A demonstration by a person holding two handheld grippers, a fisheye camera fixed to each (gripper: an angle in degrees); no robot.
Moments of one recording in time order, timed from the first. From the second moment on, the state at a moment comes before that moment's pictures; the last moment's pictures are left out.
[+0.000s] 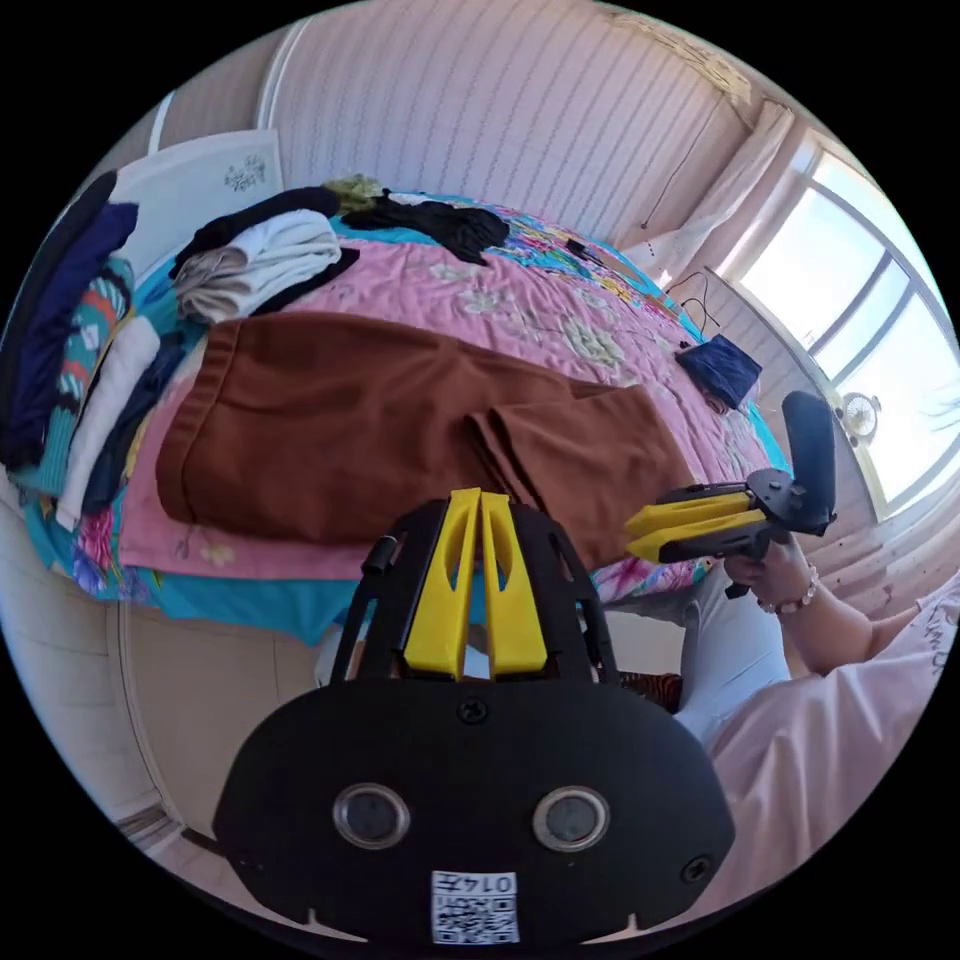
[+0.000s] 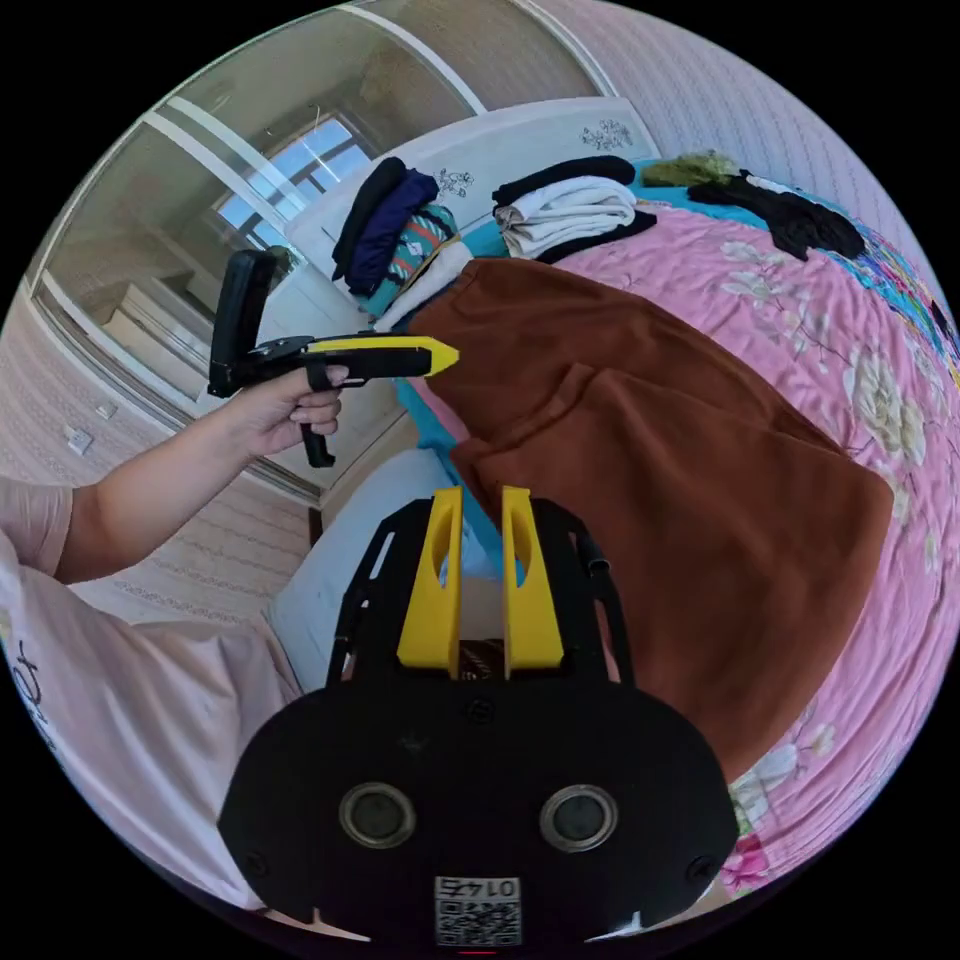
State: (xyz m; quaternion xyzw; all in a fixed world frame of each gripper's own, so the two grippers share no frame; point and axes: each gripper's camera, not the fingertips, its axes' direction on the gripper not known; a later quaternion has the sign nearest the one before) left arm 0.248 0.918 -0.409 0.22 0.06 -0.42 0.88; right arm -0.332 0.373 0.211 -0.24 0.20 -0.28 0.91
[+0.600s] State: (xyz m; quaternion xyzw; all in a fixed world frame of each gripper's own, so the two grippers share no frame) left arm 0.261 0.925 -0.415 0.18 0.08 -0.38 0.90; right arm -0.426 0.167 0.404 -0.30 0.38 -0.20 0.85
